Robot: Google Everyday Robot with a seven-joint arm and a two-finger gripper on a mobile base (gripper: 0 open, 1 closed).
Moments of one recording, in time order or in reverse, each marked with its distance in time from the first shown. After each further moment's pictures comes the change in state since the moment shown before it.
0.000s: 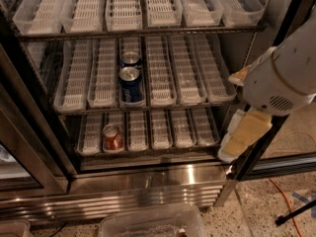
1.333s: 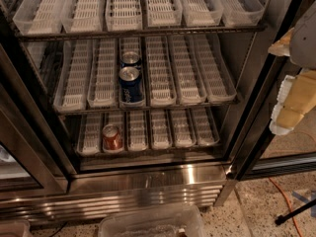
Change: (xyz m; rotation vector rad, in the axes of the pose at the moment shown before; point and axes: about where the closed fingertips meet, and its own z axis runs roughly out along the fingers) arm 0.040 -0.041 -0.070 0.022 0.181 -0.024
